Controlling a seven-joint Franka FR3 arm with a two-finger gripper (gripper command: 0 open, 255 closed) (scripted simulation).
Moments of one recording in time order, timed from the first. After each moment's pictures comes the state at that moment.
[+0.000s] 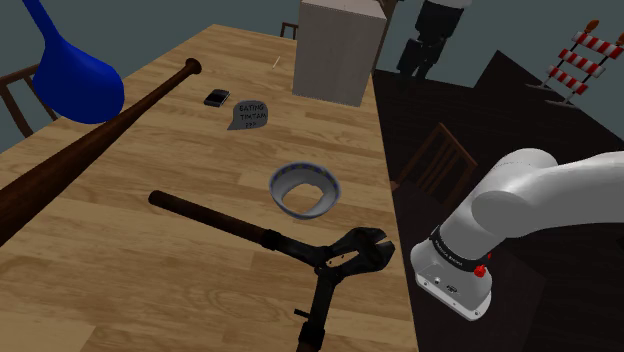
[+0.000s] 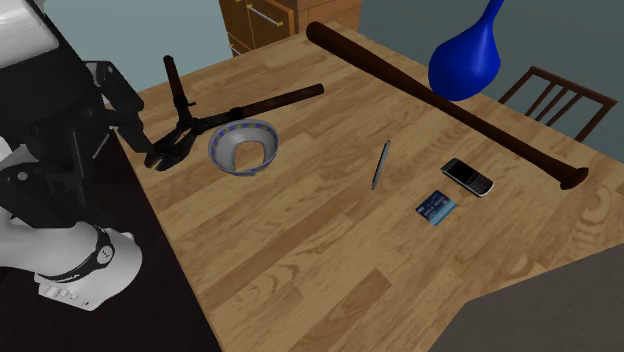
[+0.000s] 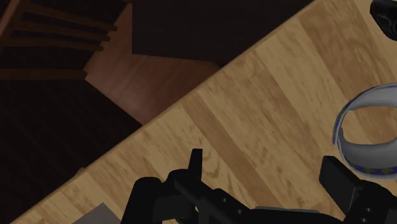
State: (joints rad) arm 0.02 -0.81 -0.04 -2.42 -0.02 1.60 -0.08
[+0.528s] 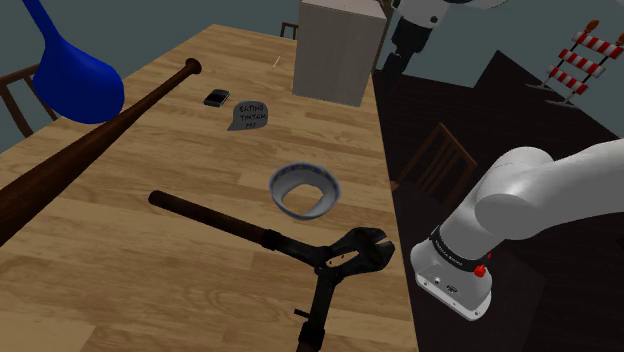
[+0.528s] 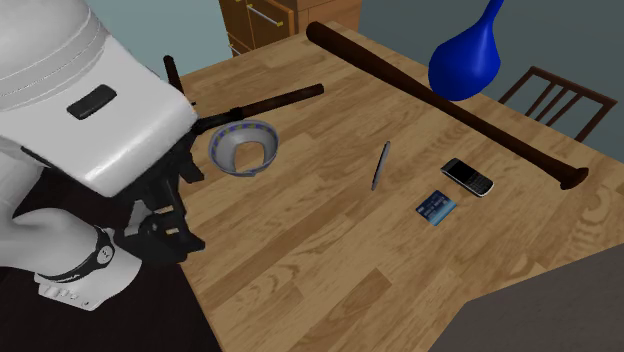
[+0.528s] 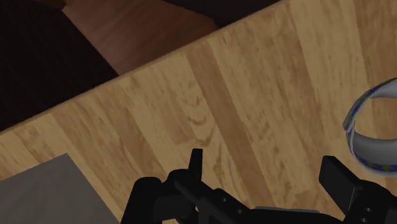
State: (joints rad) arm 0.09 -0.69 -0.16 -2.47 -0.01 1.85 -0.33
